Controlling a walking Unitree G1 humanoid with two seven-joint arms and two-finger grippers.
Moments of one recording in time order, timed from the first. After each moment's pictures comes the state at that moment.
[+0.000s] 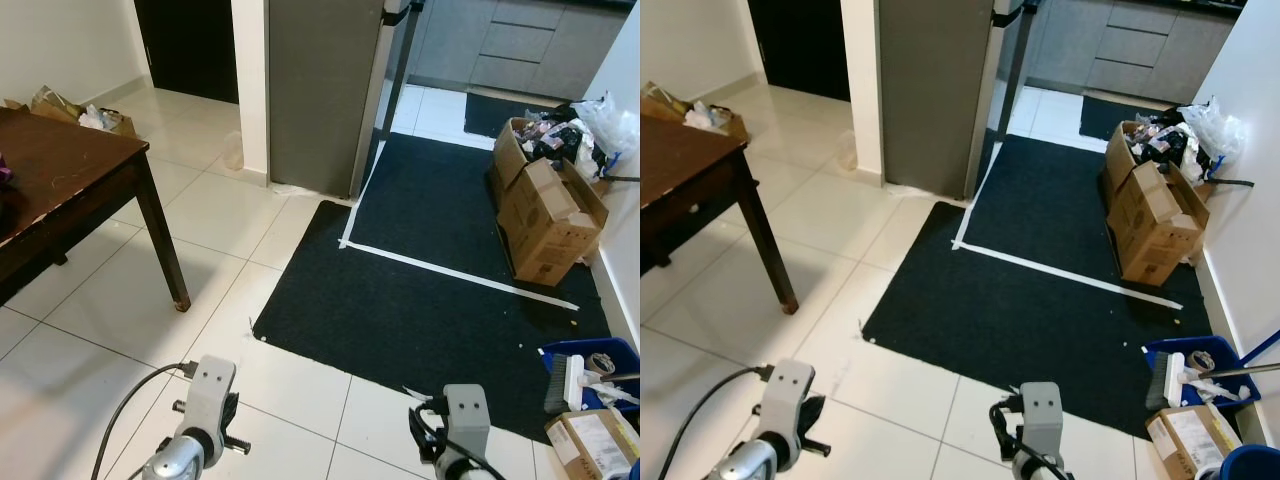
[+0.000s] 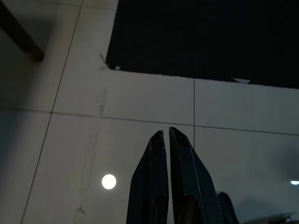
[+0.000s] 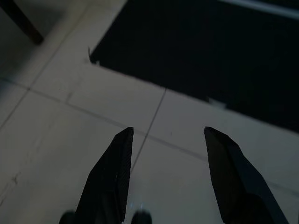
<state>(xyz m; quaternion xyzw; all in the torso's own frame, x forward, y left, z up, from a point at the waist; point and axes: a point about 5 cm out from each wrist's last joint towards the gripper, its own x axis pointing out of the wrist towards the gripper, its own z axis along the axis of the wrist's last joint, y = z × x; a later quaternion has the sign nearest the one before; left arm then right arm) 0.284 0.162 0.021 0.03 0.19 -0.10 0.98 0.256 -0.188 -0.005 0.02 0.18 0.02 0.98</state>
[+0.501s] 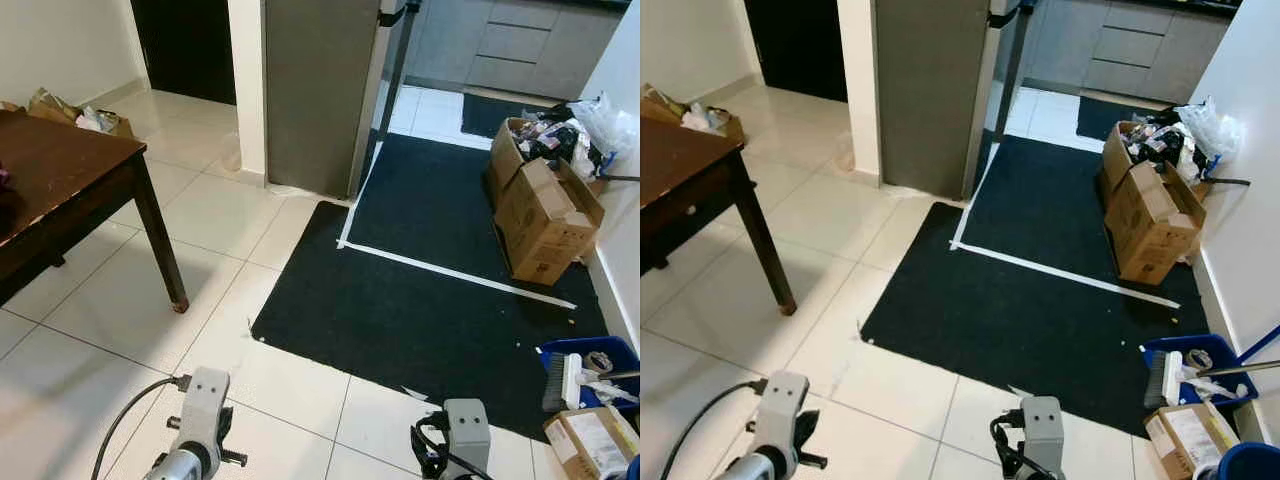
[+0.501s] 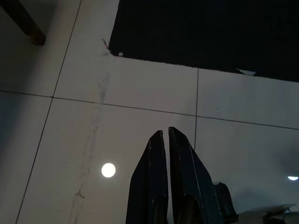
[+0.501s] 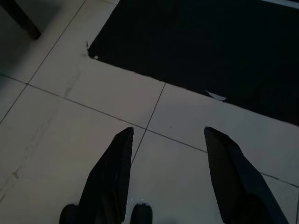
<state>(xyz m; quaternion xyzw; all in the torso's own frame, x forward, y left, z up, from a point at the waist) 0.277 0.164 0.011 0.03 0.21 -0.08 0.97 0.253 -0.188 -0.009 0.02 0.18 0.02 0.98</state>
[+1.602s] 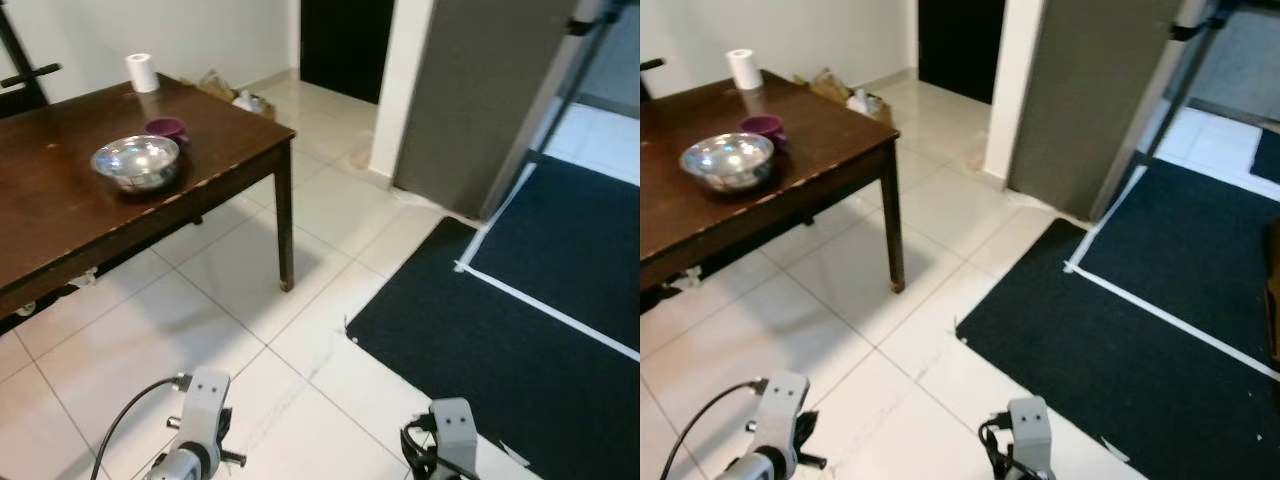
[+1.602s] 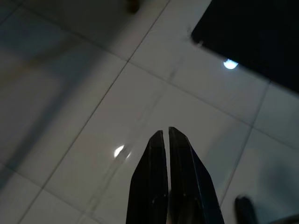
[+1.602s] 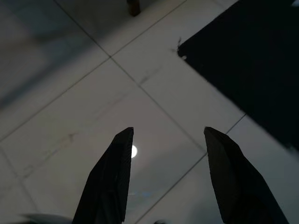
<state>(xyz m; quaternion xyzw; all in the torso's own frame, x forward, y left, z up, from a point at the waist) 0.277 0.157 0.010 0.03 0.22 -0.09 0.97 0.251 -0.182 -0.013 0.00 0.20 0.04 0.98</state>
